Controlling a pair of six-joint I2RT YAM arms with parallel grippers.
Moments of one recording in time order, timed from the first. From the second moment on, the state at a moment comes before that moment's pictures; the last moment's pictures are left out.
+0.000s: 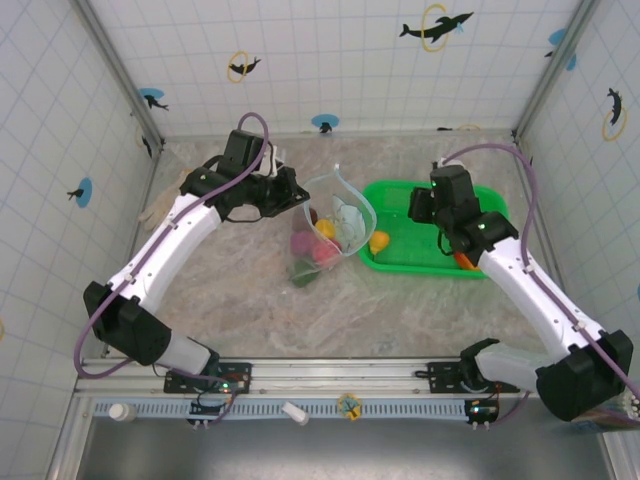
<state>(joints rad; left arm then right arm) -0.50 1.48 1.49 -0.83 0.45 -0.78 0.42 1.17 1.05 -0.60 0.26 0.41</state>
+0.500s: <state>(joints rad) -0.50 1.46 1.43 -0.83 0.45 -0.78 0.03 1.45 0.85 -0.62 0.23 0.41</state>
